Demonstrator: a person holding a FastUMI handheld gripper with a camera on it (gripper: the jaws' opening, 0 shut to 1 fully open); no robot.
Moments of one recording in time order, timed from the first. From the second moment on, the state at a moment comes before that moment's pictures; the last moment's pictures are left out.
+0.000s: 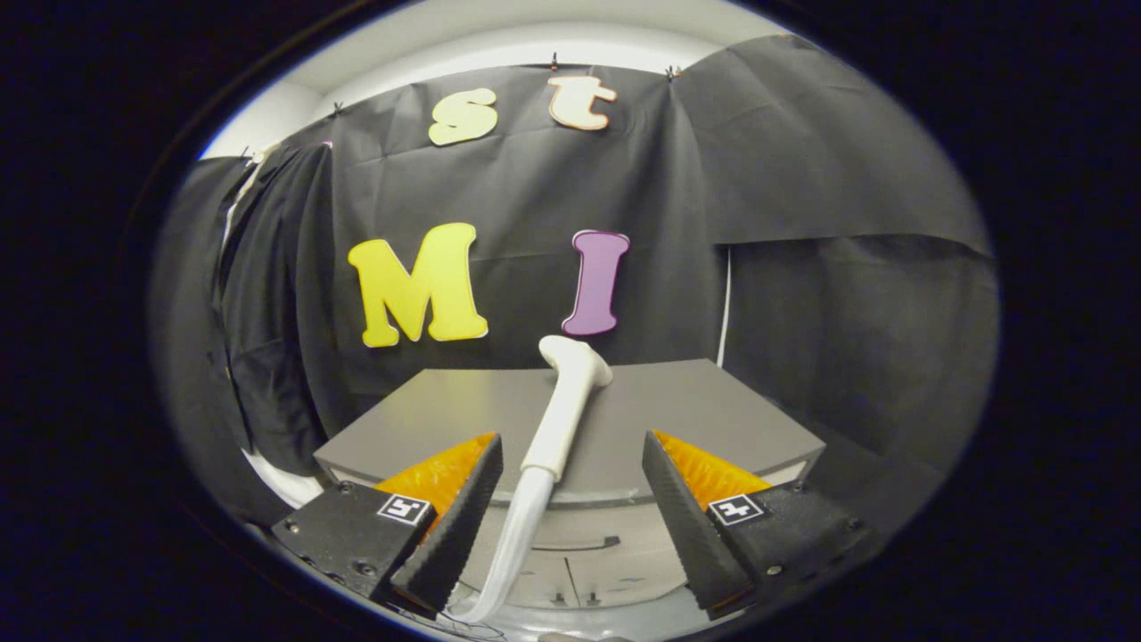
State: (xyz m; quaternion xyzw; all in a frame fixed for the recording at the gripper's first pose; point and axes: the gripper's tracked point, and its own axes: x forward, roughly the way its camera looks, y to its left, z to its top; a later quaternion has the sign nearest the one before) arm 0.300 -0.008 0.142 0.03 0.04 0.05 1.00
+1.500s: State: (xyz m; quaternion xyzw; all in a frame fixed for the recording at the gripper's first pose) arm 0.419 0.026 0.126 0.10 0.17 0.12 0.97
